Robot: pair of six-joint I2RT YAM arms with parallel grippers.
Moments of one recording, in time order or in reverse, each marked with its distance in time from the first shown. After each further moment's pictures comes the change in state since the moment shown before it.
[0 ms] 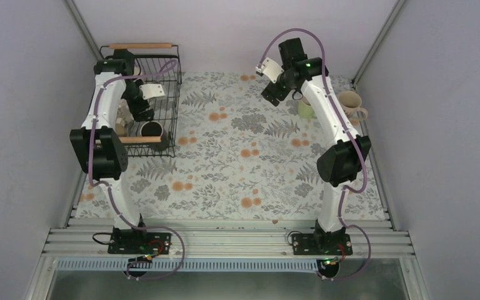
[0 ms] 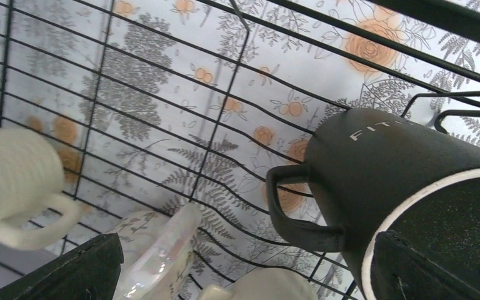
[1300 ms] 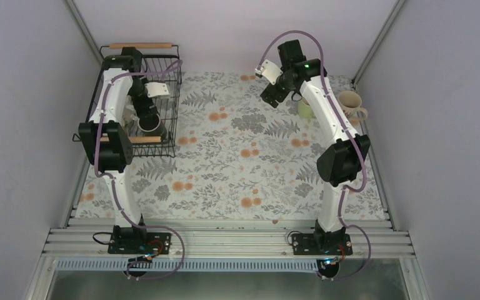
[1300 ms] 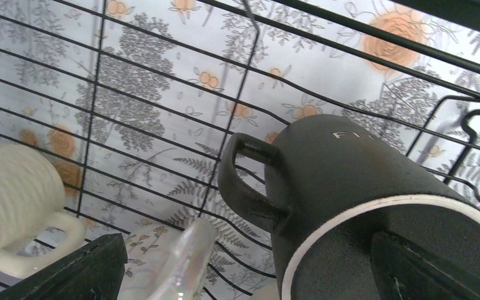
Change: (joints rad) left arm -0.030 0.121 0.111 -0.051 -0.050 0.018; right arm 0.000 0.002 -0.029 0.016 -0.018 0.001
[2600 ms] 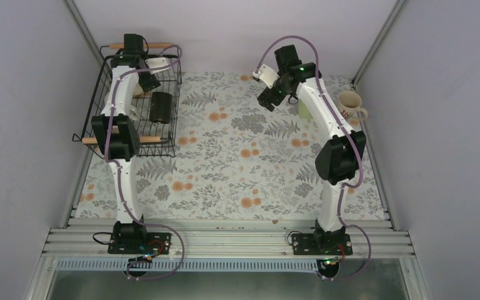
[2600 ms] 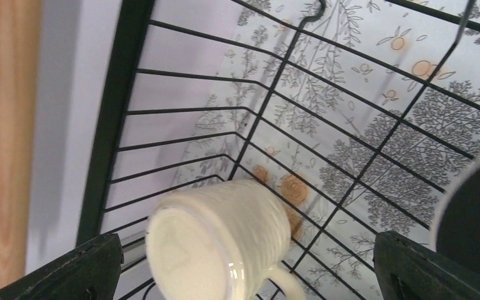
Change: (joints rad) left arm 0.002 0.263 0.282 0.459 -0.114 -0.079; right arm 0.000 0.026 -0.061 0.056 -0.041 0.029
